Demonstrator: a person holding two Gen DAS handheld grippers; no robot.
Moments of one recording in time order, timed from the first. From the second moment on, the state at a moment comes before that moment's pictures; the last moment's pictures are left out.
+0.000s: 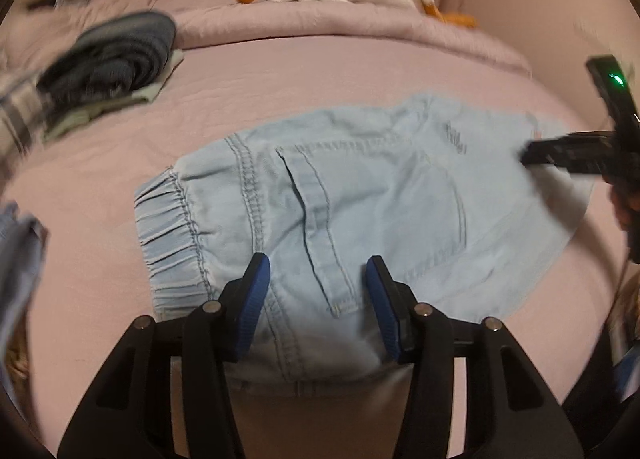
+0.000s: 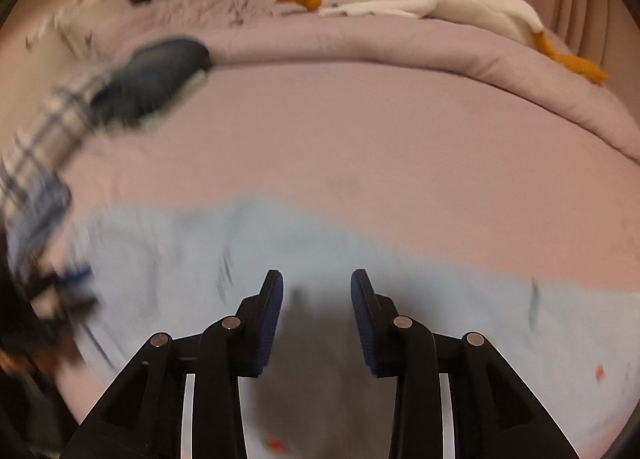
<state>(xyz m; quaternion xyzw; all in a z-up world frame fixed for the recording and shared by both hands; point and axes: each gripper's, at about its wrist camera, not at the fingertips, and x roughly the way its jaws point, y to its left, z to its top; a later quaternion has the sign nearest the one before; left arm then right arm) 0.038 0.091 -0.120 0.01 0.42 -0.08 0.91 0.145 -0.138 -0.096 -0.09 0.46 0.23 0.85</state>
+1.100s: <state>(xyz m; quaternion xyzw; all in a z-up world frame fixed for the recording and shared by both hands) 0.089 -0.034 -0.127 -0.07 0.47 -0.18 0.86 0.172 -0.400 -0.142 0.21 0.45 0.15 0.86</state>
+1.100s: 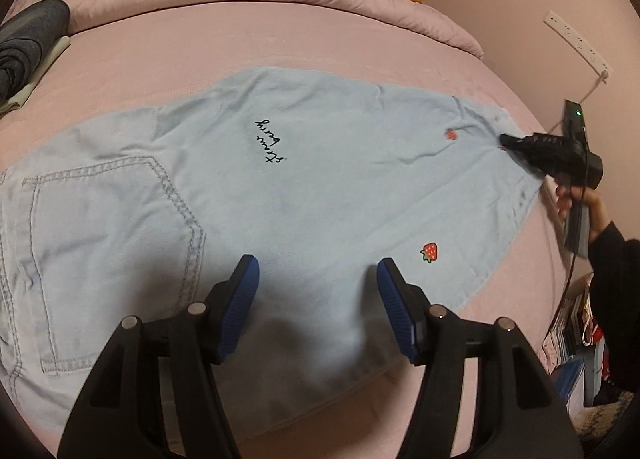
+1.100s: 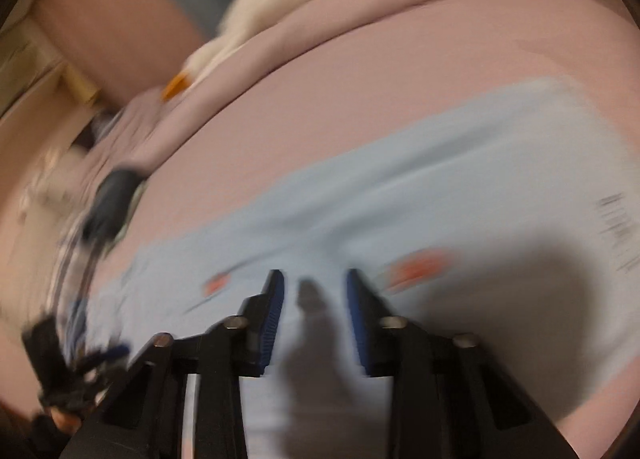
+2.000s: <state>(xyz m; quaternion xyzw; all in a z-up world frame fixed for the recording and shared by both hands) 0.099 -0.058 -0.132 -0.04 0.48 -0.15 0.86 0.209 -0.489 -0.099 0.21 0.40 -0.01 0.89</state>
